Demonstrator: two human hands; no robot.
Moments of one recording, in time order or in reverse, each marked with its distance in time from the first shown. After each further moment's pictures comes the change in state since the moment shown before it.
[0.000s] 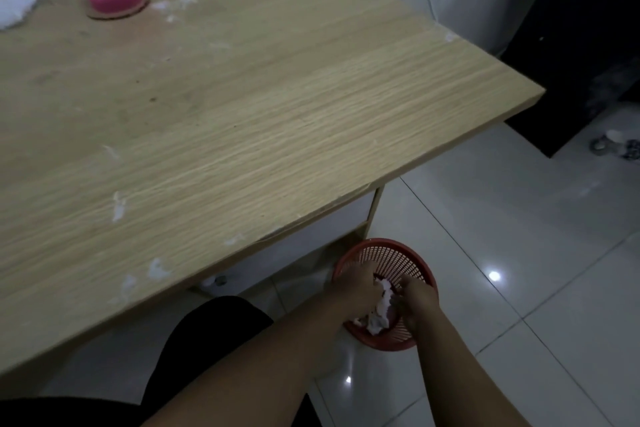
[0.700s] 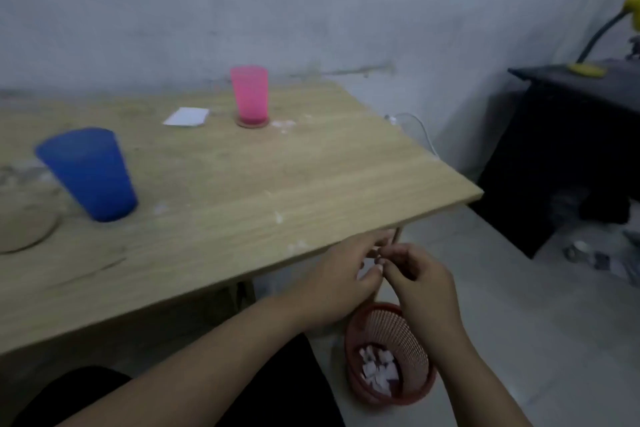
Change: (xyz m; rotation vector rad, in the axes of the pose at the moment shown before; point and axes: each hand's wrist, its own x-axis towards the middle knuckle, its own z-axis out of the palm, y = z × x) left_hand -0.267 0.069 -0.127 0.003 0.439 0.657; right_hand -0.262 -0.051 -0.017 -0.301 -0.192 -1.161
